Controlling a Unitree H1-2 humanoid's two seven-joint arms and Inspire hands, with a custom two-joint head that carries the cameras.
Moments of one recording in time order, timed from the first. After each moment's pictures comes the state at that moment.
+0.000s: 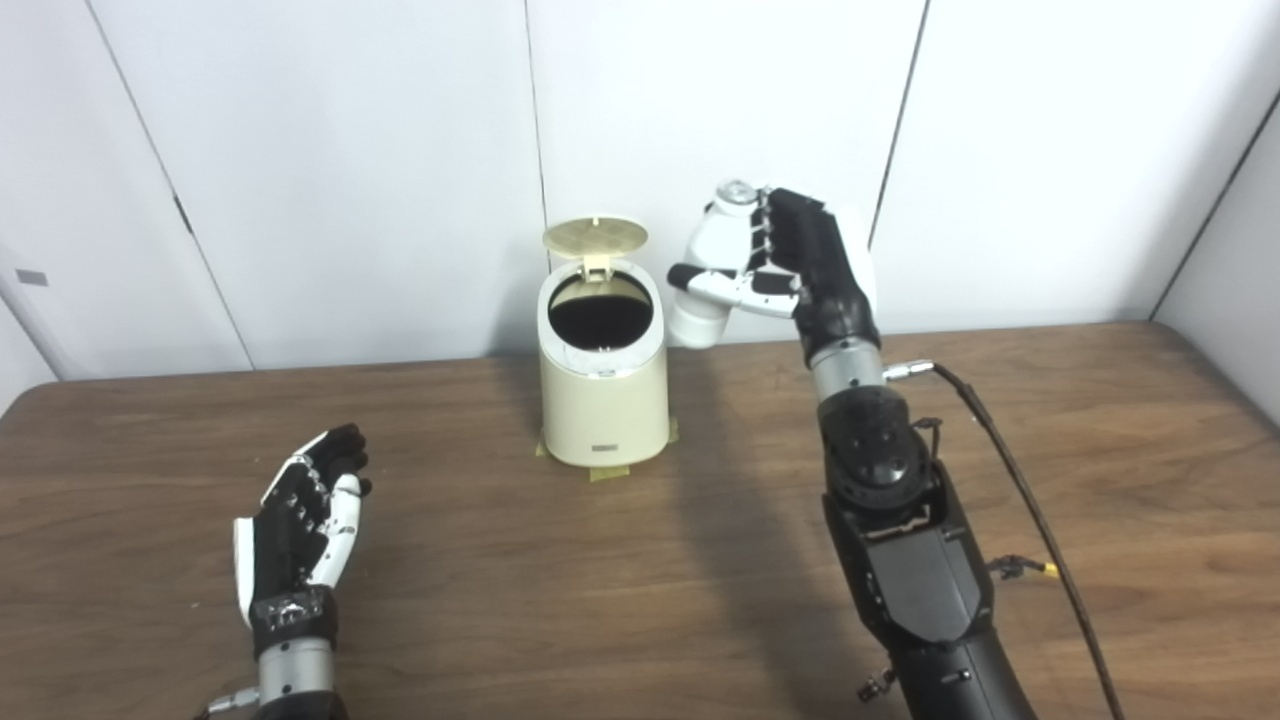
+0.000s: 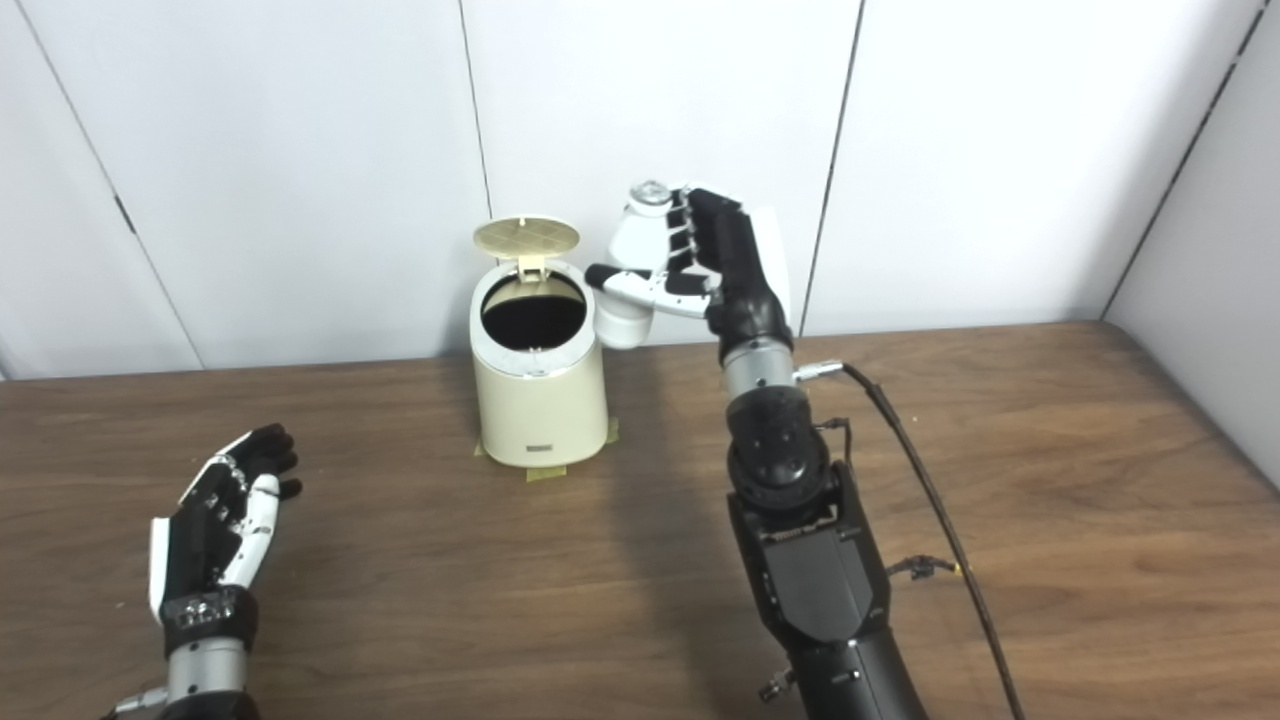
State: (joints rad) left arm -0.11 0.02 0.14 0.05 0.04 -0.14 0.16; right arm -0.59 -0.02 0.04 0.03 -0.26 0.19 -0.19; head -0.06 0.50
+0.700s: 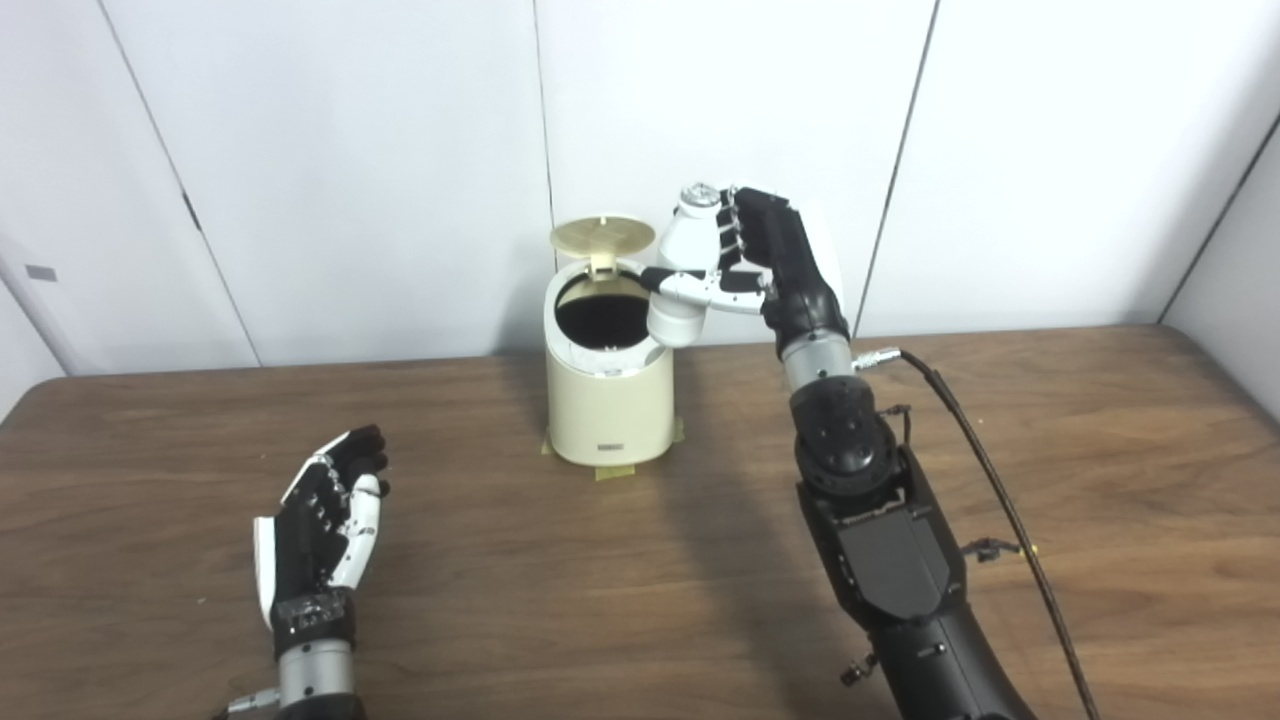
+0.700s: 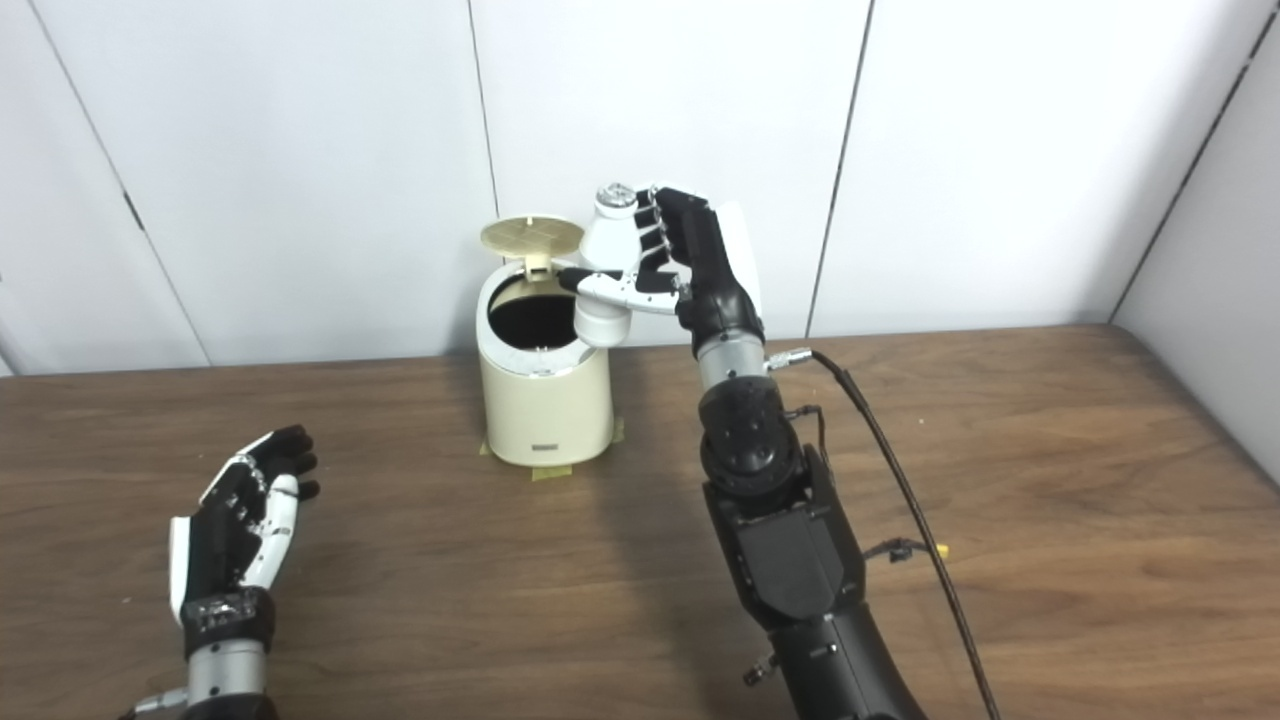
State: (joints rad) left arm -0.09 -0.02 0.11 0.02 0.09 -0.14 0.18; right arm -0.65 -0.02 0.07 0.17 -0.30 0.12 -0.20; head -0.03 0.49
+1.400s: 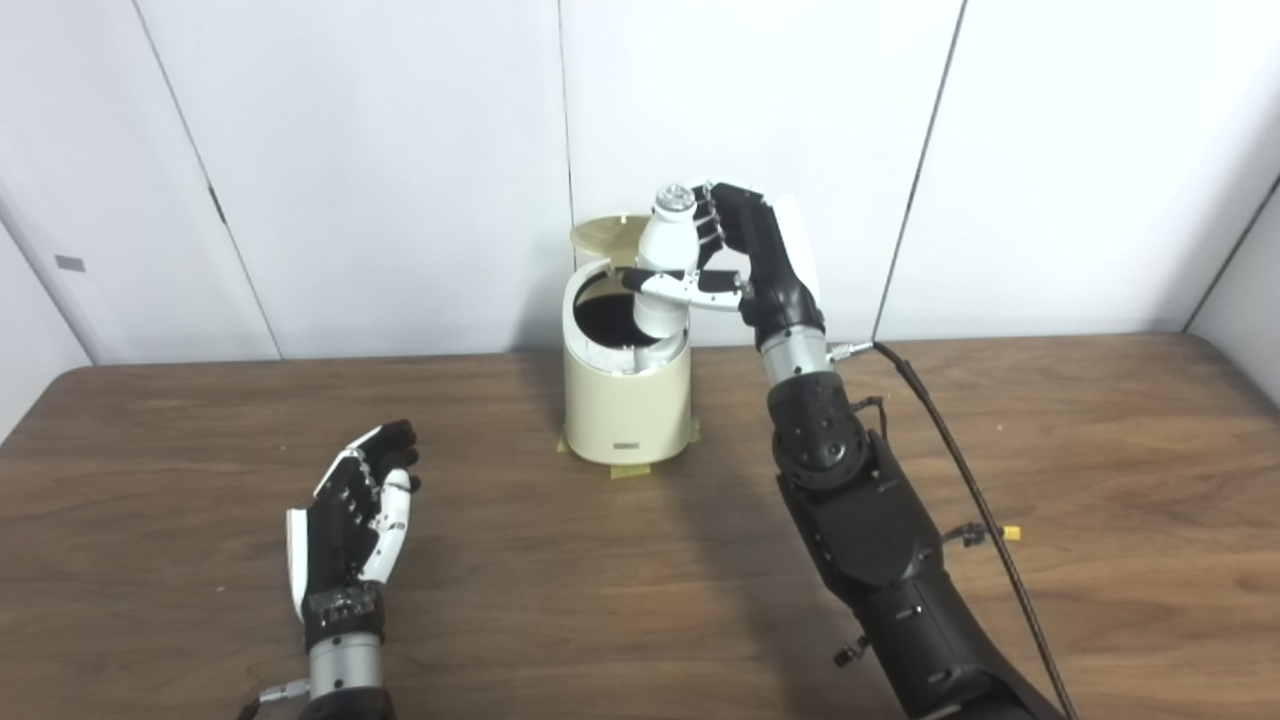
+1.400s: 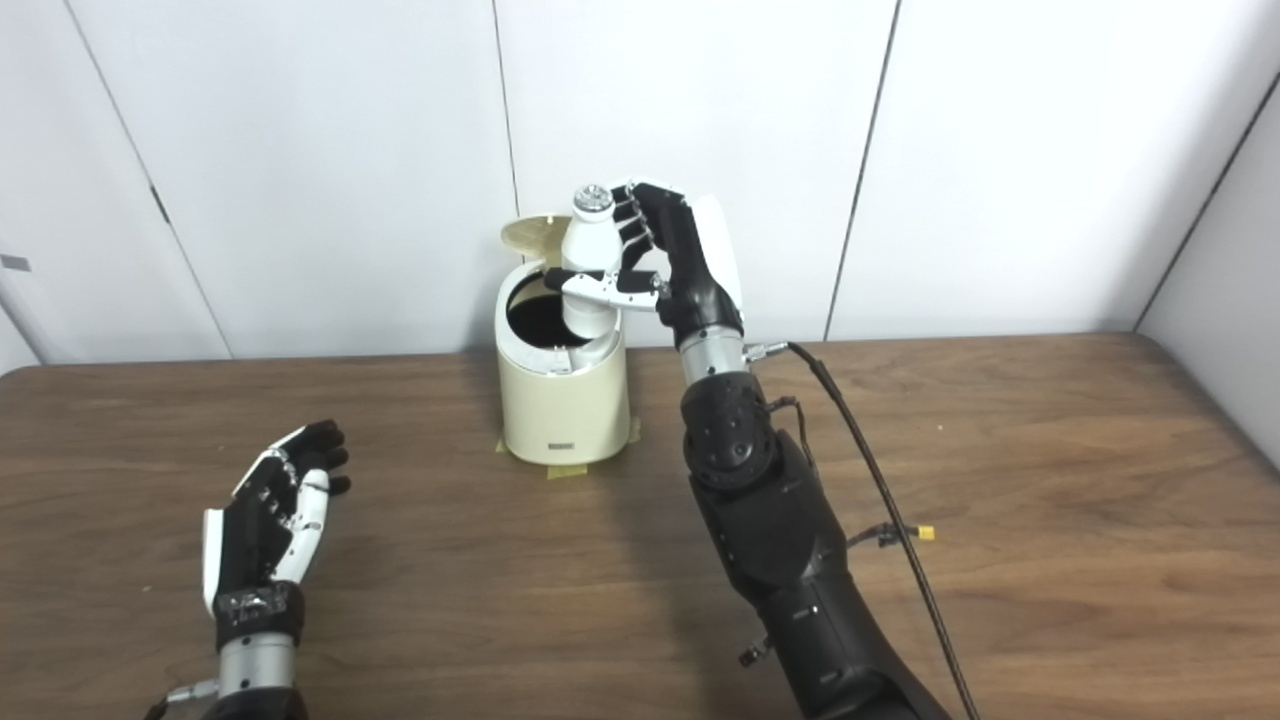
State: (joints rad) left arm -0.08 -0.03 0.10 0.02 0.09 -0.15 0.19; right arm -0.73 -0.01 0.10 0.43 -0.35 -0.12 -0.28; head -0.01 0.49
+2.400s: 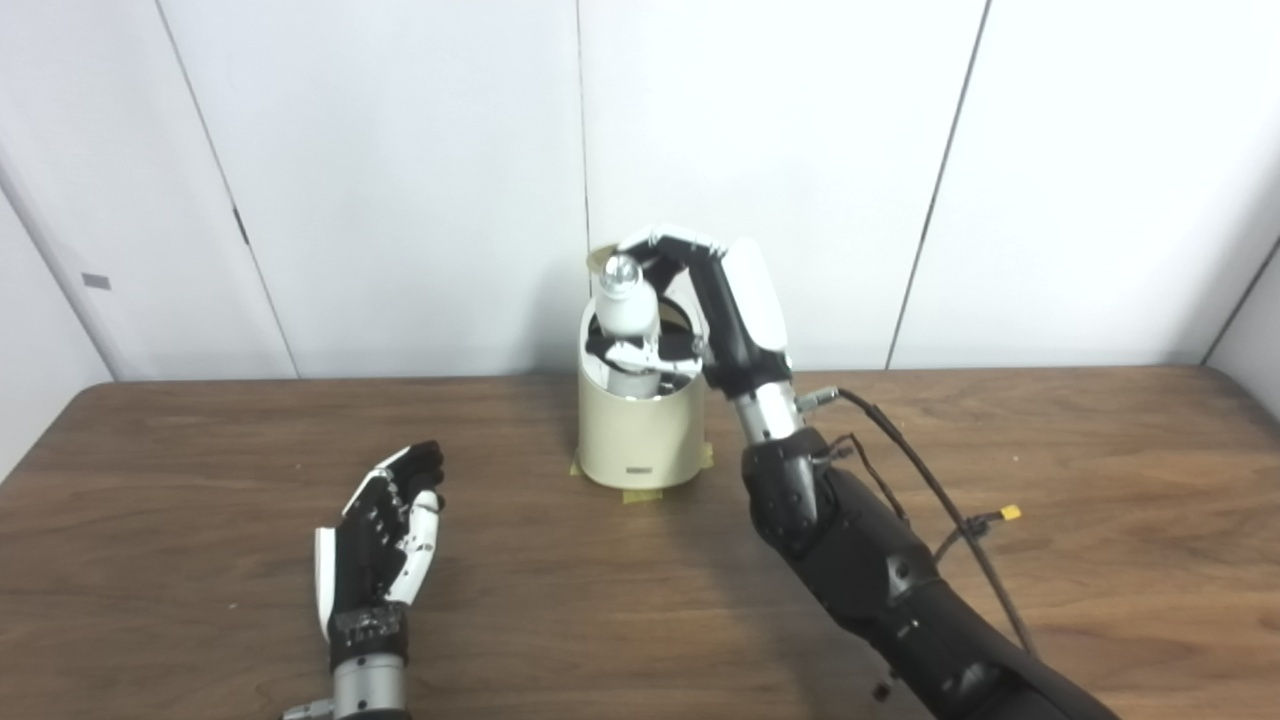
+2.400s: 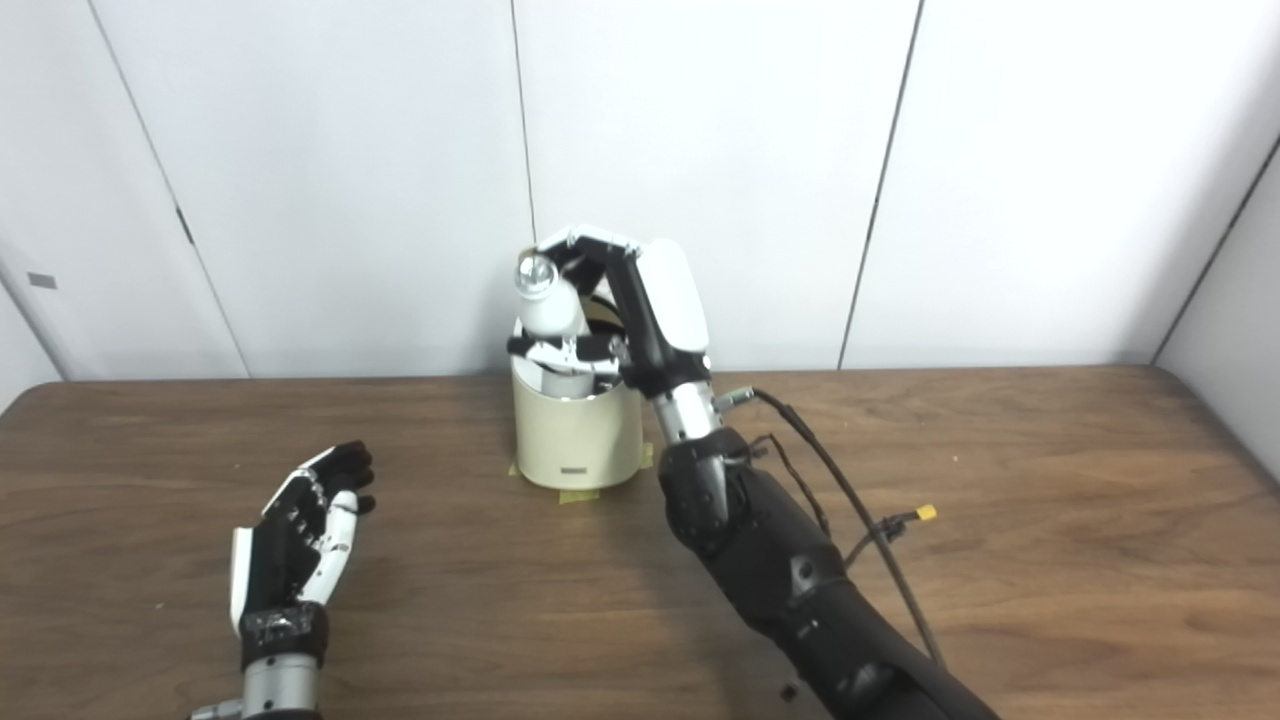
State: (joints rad) left arm -0.08 -0.04 0.08 0.02 0.11 -0.15 0.19; right arm -0.80 -0.11 0.48 0.68 -0.49 -0.45 -0.72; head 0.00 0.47
